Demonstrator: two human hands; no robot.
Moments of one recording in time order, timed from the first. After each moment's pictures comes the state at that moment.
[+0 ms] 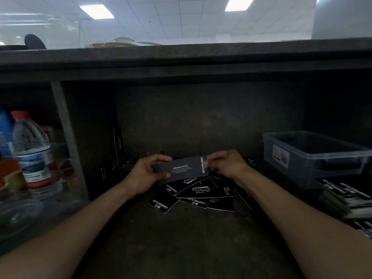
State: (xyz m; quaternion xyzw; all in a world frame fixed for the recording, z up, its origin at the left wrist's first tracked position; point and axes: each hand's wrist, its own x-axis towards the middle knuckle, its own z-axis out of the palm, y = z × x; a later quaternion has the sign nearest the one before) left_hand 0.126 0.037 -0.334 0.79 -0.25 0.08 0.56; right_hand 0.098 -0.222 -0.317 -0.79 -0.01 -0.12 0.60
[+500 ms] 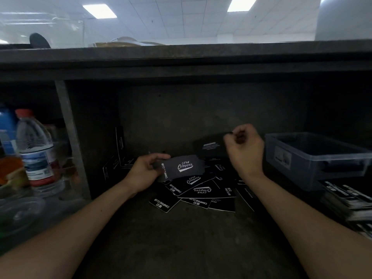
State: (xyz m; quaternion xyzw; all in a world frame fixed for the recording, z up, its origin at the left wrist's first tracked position) left_hand 0.126 0.033 -0.332 0.80 -0.20 0.10 0.56; right_hand 0.073 -0.225 -0.293 -0.70 -0.04 -0.52 0.49
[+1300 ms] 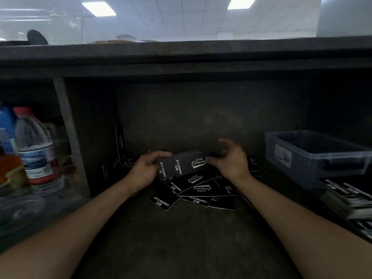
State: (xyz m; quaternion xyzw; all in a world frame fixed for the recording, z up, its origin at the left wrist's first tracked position) left_hand 0.121 0.029 -0.330 0.76 -0.20 0.06 0.61; right_hand 0.105 -0.220 -0.327 -0.84 0.03 -0.32 0.43
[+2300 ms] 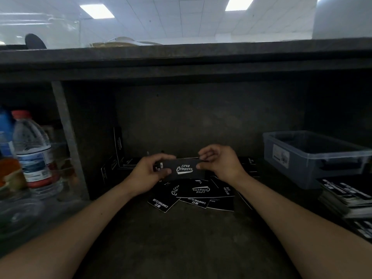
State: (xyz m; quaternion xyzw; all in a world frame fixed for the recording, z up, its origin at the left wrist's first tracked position) left_hand 0.114 0.033 -0.326 0.82 -0.28 0.10 0.49; right_hand 0.105 -0.213 -0.320 -0.82 -0.13 -0.23 0.50
